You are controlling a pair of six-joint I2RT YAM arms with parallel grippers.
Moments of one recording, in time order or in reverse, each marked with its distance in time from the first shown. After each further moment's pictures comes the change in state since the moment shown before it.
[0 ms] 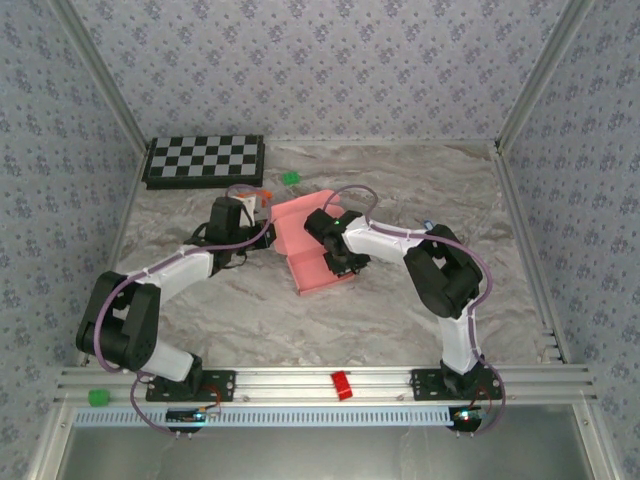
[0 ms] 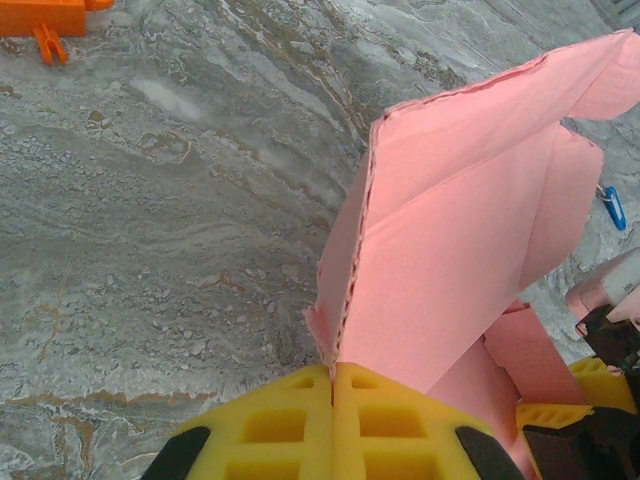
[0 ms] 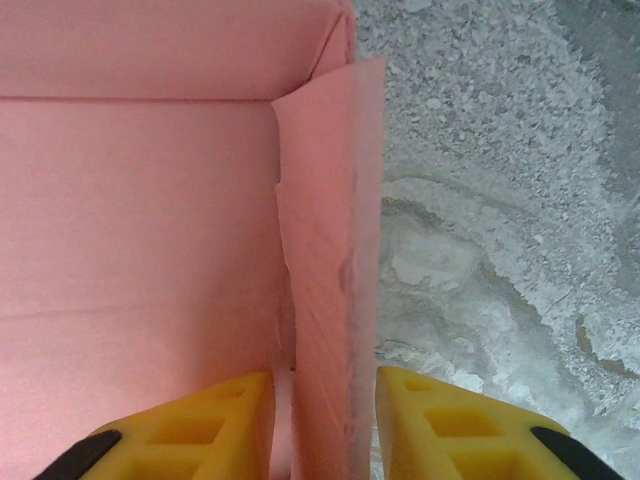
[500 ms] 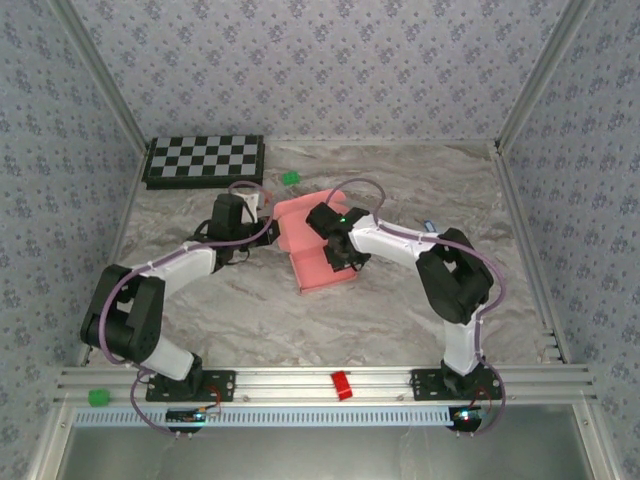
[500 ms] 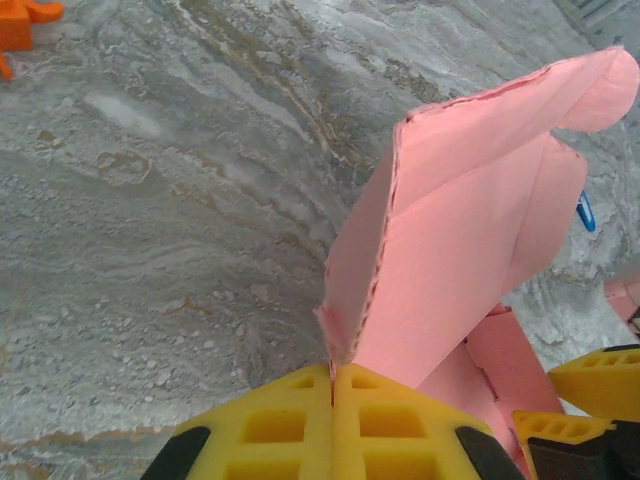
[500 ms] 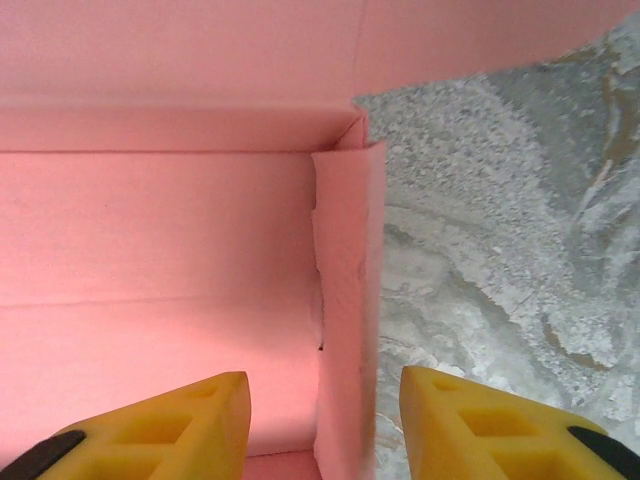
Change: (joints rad) left arm 0.000 0.047 0.029 0.046 0.056 -0.008; right arm -0.007 -0.081 -0.017 0.039 -0.004 0.037
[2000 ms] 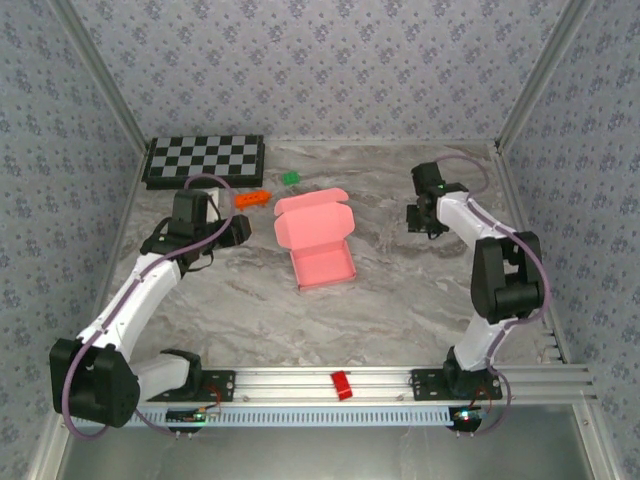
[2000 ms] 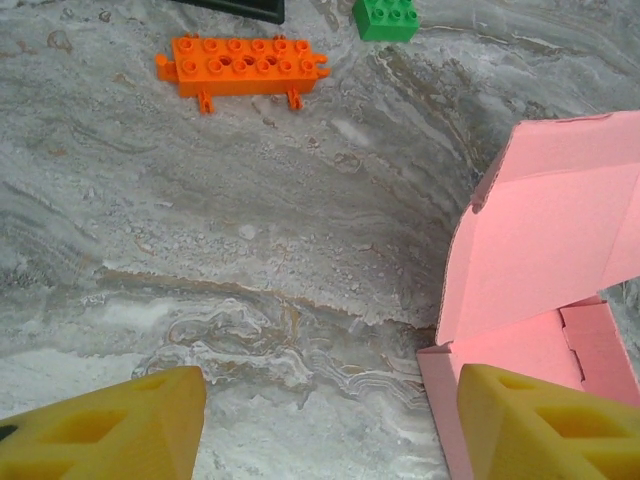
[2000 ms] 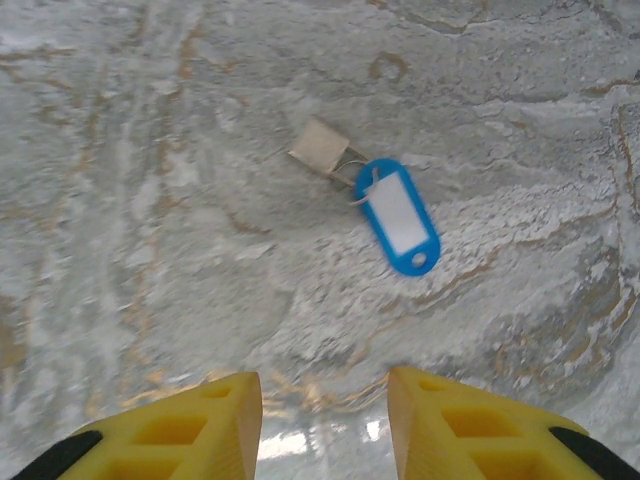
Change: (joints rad) left arm 0.120 -0.352 0.105 -0.586 -0.229 0.099; right arm -0.608 -0.145 -0.117 0.145 -0.084 -0.215
